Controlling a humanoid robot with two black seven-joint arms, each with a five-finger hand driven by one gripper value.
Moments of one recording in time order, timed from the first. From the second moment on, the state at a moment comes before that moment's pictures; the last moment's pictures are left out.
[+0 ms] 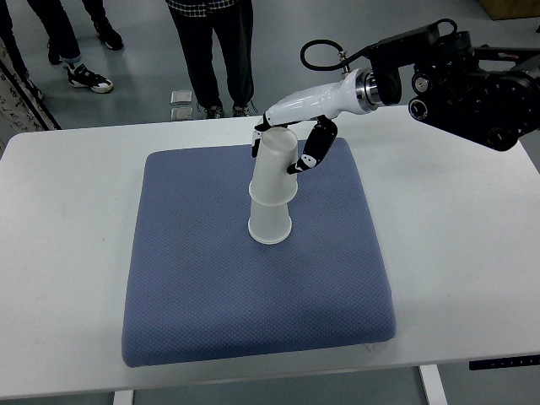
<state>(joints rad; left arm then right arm) 0.00 0.00 0.12 -0.15 0.08 -0.03 0.09 1.46 -0.33 -0.06 0.94 -1.33 0.38 0.45</state>
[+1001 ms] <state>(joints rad) 0.00 0.00 0.12 -0.15 0.08 -0.03 0.09 1.33 -0.28 -0.05 0.75 -1.11 0.31 0.40</state>
